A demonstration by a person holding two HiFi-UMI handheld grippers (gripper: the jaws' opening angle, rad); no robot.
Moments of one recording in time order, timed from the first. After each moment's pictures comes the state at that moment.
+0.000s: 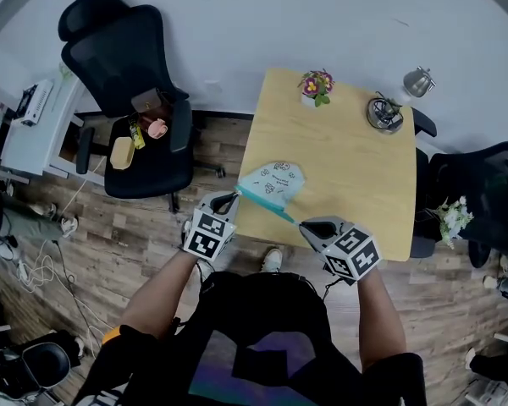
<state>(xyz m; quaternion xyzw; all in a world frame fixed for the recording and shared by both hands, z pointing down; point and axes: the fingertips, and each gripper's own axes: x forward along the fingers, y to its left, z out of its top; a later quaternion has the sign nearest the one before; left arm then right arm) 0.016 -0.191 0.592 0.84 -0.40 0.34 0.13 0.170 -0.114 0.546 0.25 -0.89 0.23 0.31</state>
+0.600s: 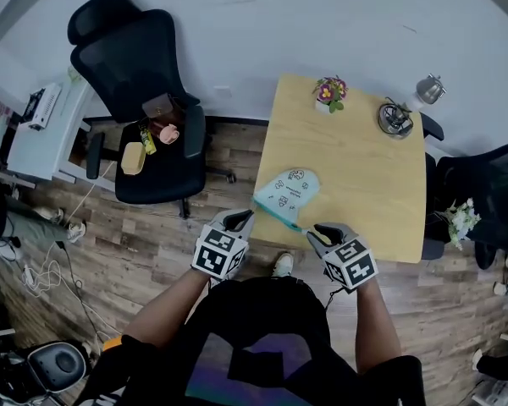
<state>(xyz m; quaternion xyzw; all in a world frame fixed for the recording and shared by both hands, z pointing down) 0.012 -0.157 0.573 0.85 -0.38 0.29 0.21 0.155 -0.116 0.570 0.33 -0.85 0.23 0.33</state>
